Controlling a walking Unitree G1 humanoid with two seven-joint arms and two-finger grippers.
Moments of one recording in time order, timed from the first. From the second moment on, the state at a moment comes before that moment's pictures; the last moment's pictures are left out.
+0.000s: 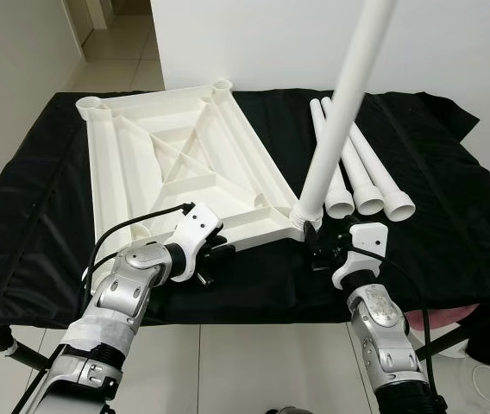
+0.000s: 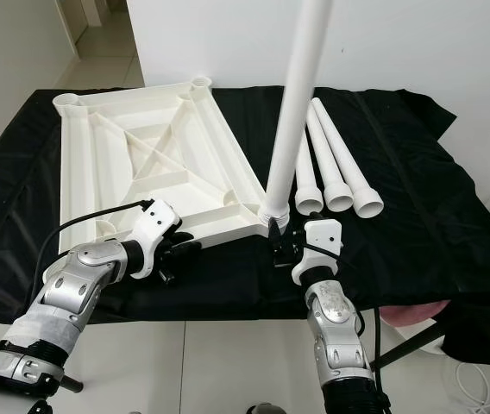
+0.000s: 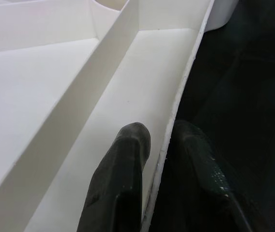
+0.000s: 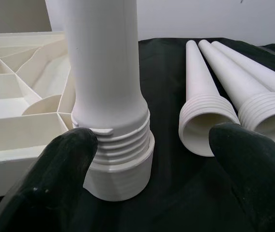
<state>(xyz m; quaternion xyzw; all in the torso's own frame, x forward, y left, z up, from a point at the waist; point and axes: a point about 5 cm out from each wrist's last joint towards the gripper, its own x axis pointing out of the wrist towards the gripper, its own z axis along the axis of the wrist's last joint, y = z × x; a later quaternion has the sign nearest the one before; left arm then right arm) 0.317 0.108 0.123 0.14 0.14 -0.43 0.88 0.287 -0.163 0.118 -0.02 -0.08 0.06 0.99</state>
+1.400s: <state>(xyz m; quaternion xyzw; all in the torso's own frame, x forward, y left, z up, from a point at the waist) 0.317 0.061 0.125 0.11 0.12 -0.42 0.89 0.295 -0.162 0.123 -0.02 -0.08 0.07 0.99</state>
